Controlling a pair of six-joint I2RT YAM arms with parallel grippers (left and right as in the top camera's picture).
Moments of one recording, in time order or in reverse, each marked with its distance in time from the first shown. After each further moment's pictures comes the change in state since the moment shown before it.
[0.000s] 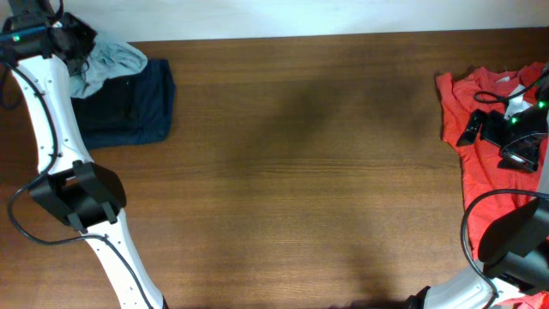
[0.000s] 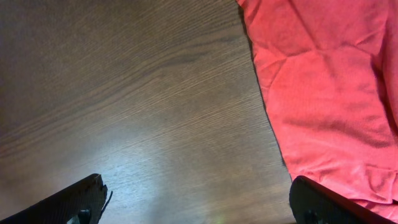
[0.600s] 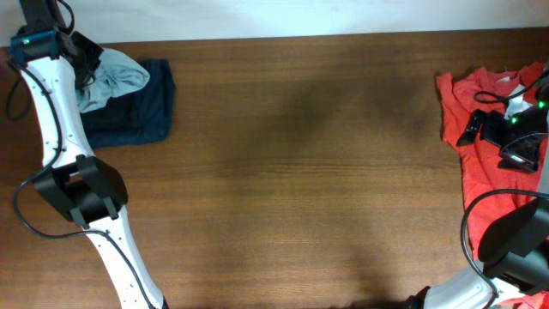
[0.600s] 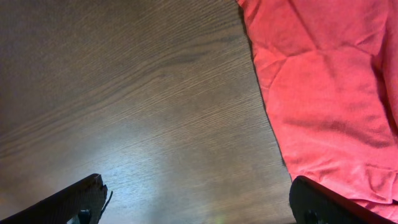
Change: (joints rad) left arm 0.000 0.066 0.003 -0.103 -0.085 -0.006; right arm 0.000 0.000 0.000 0.000 0.000 -0.001
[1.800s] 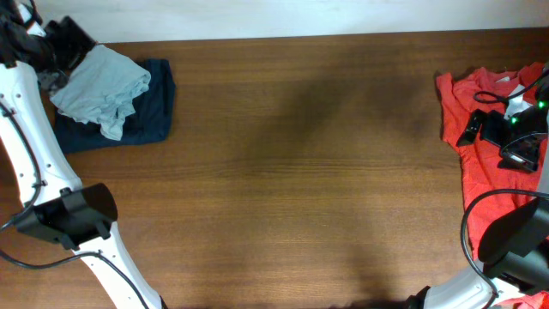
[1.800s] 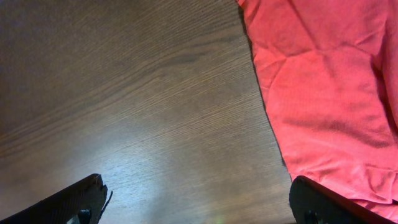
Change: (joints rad) left arm 0.042 -0.230 0.069 -0.254 0.234 0.217; right arm 0.000 0.000 0.000 0.000 0.000 0.000
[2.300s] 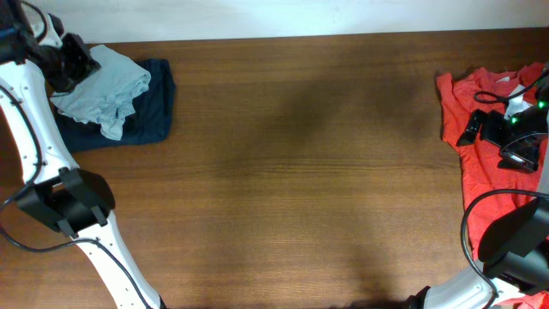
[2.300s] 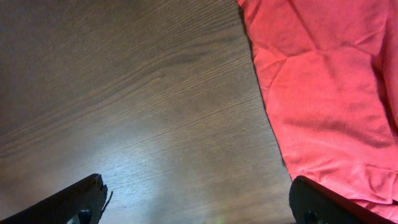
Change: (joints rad) left arm 0.053 0.187 -0.016 0.062 0.230 0.196; right arm 0.000 0.000 0.000 0.000 0.000 0.000
